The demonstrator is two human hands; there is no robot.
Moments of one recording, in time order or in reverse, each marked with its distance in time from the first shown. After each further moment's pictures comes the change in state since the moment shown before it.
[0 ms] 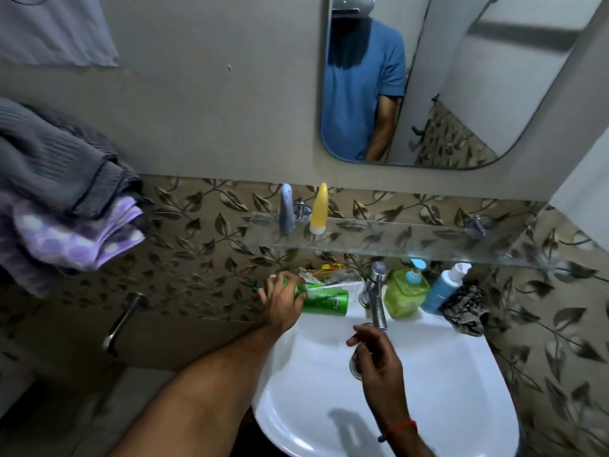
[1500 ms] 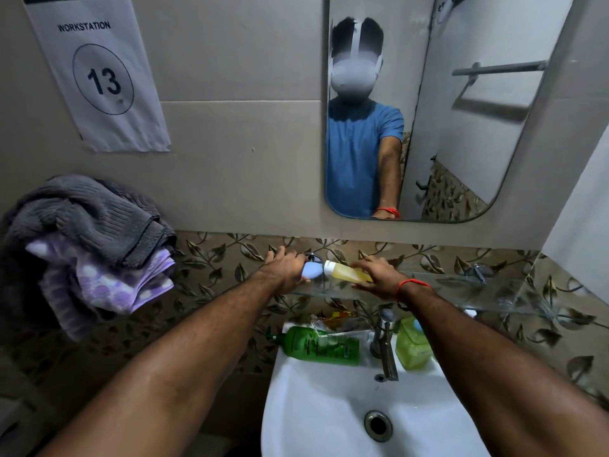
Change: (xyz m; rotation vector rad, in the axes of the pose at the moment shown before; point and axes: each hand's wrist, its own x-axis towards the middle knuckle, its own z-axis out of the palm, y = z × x) left_hand 0.073 0.065 -0.181 0.489 -0.203 0.196; right_hand 0.235 -0.118 -0.002 -1.079 -0.567 -0.244
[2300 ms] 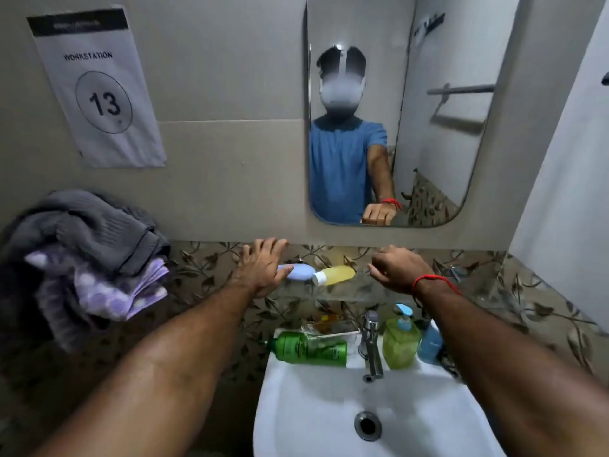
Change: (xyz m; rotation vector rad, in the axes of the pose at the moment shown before) left_hand -0.029 -0.019 -0.003 0.055 0.437 0.001; right_hand -0.059 0.011 -0.057 -0.450 0.381 -0.103
